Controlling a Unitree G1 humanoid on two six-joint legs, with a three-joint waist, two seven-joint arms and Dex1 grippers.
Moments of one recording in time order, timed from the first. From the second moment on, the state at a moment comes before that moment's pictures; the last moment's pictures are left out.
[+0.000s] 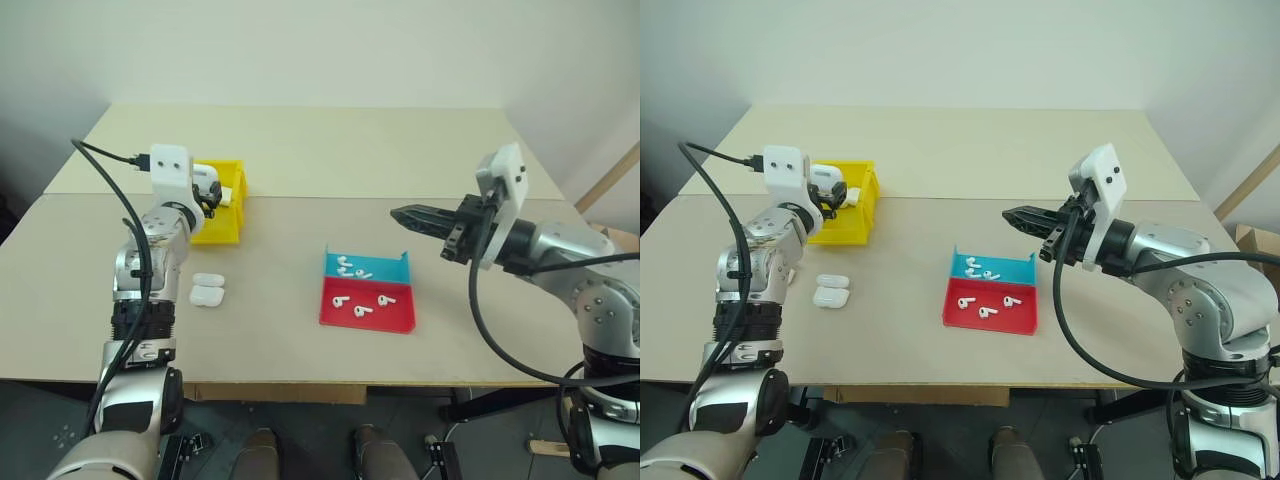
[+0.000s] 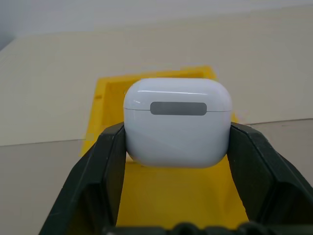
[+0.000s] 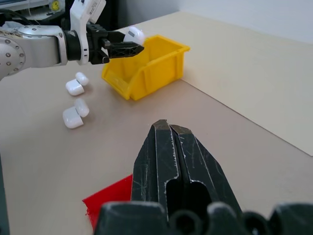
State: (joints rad) left arm -0.80 0.41 0.18 0.31 -0.16 0.60 -0.13; right arm -0.58 -0.72 -0.16 -0.39 0.80 0.92 0.63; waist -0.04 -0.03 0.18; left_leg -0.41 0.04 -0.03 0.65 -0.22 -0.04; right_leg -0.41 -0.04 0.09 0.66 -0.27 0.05
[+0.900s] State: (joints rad) left arm -0.45 0.60 0.18 -0.18 -0.47 0.51 -0.70; right arm -0.25 -1.04 -0.17 -0.55 0.60 0.61 0.95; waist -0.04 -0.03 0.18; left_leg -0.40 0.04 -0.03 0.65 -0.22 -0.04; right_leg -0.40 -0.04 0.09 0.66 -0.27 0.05
